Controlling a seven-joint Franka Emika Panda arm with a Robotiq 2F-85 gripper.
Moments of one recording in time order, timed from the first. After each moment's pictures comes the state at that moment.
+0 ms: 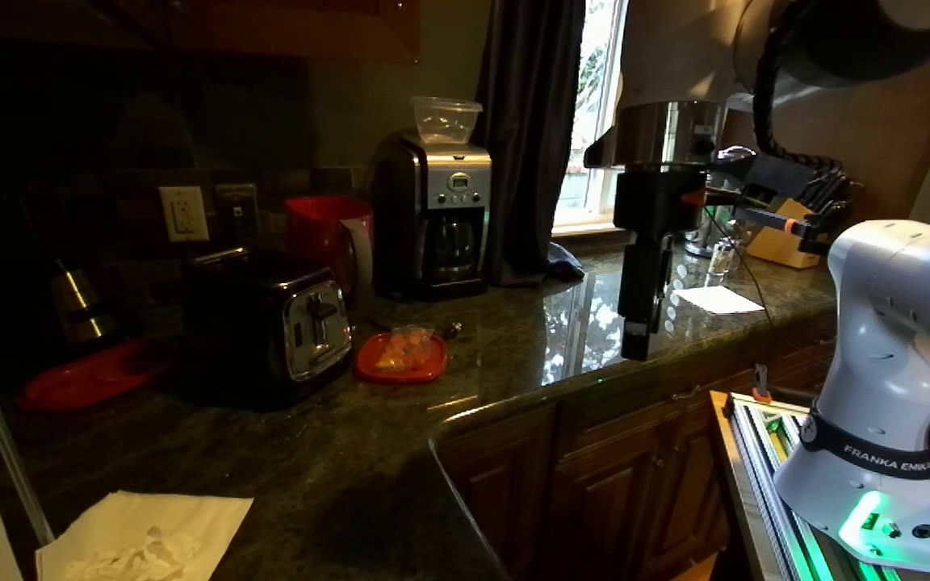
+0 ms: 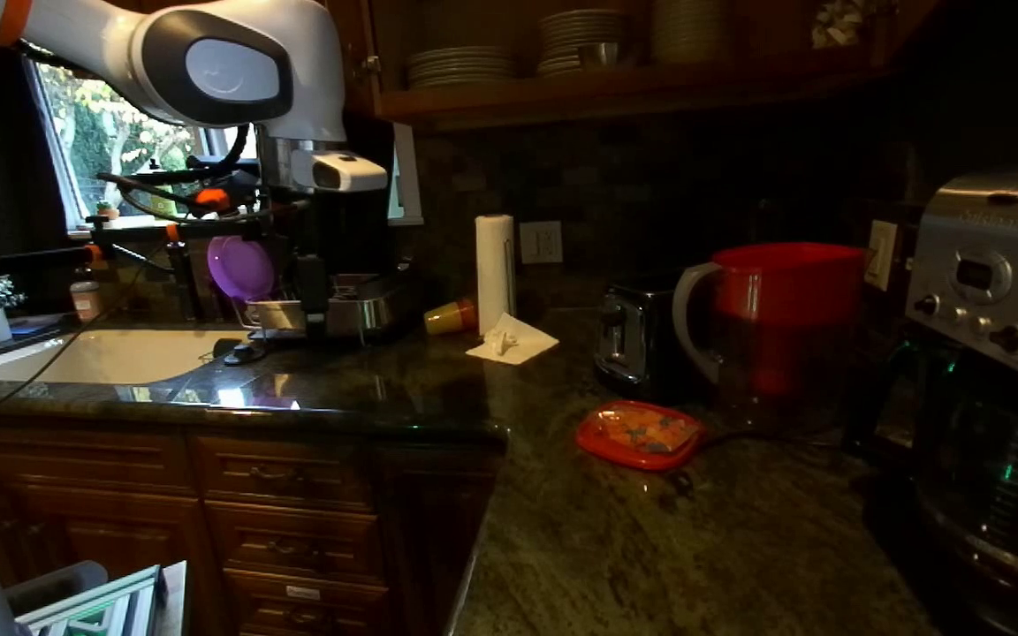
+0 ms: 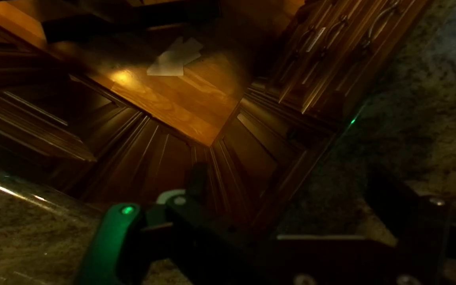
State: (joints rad) arm 0.18 -0.65 0.26 -2.62 0.32 1.98 0.41
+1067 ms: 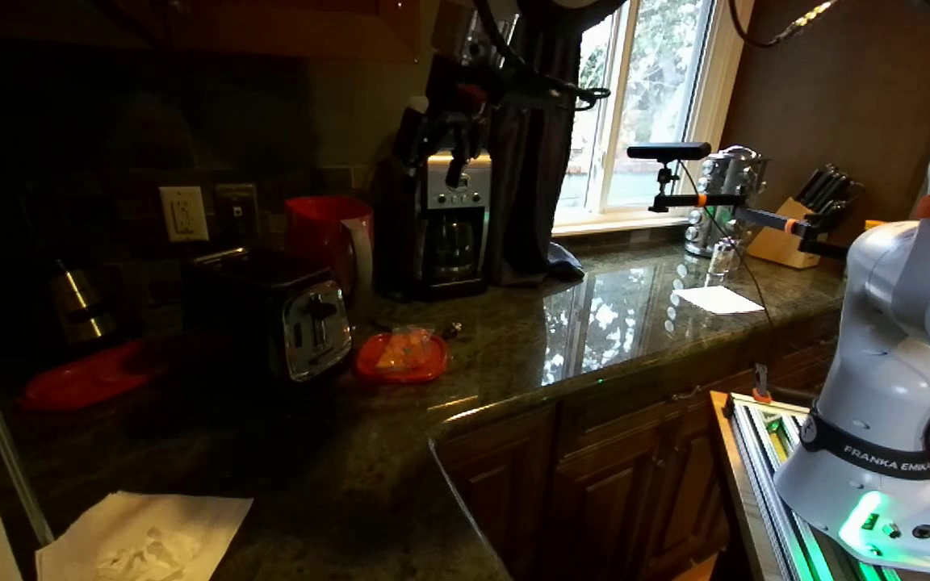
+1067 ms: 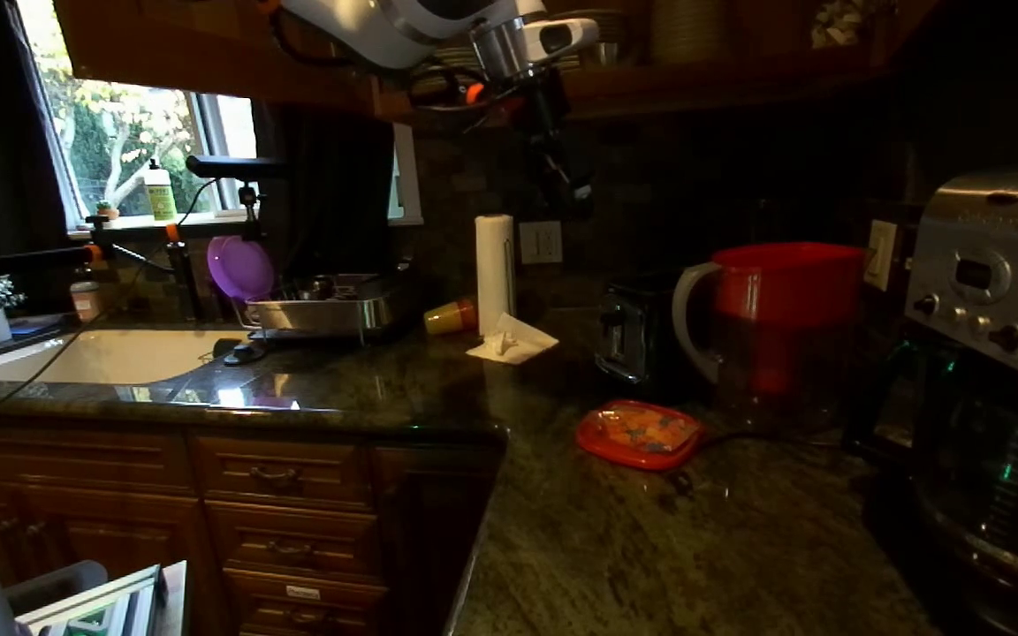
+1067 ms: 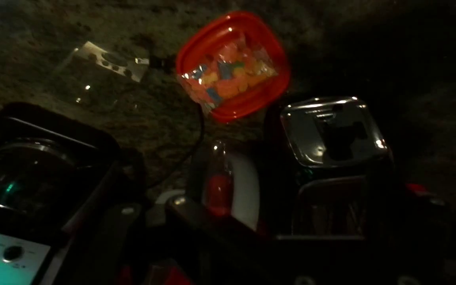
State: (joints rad) arm -0.07 -0.13 0.21 -1.98 -0.14 2.17 0.46
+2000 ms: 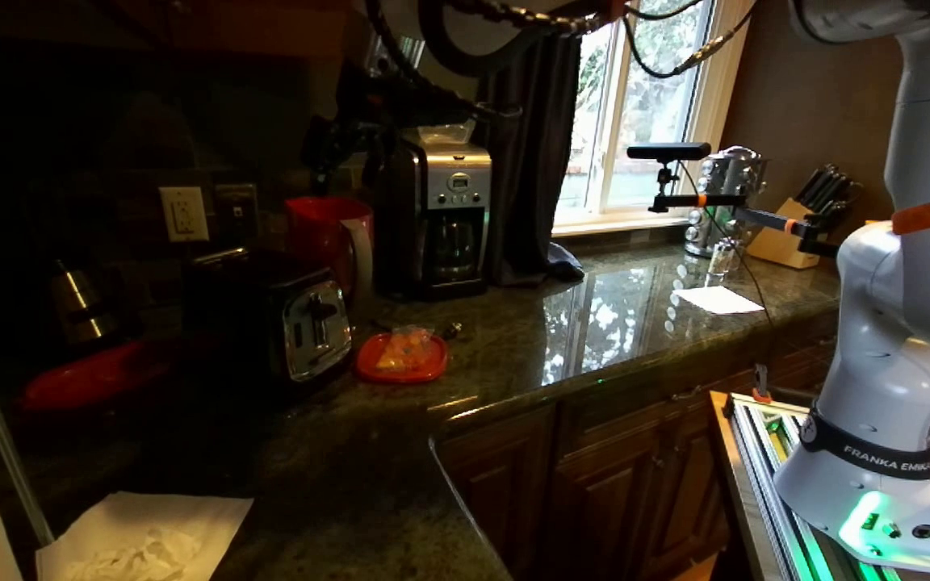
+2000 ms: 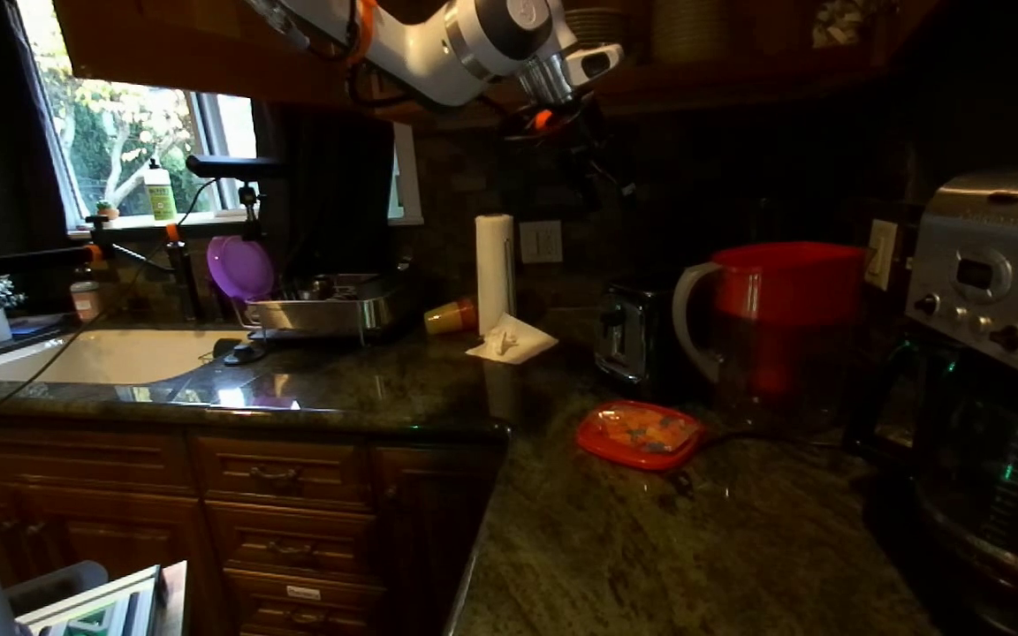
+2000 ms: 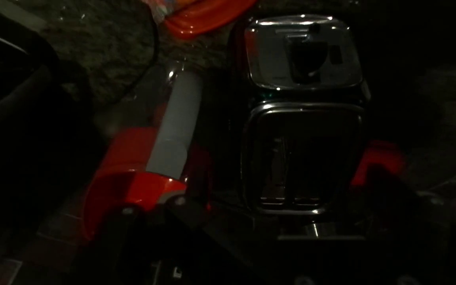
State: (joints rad) arm 0.05 0.16 0.16 -1.70 -0.32 2.27 0.48
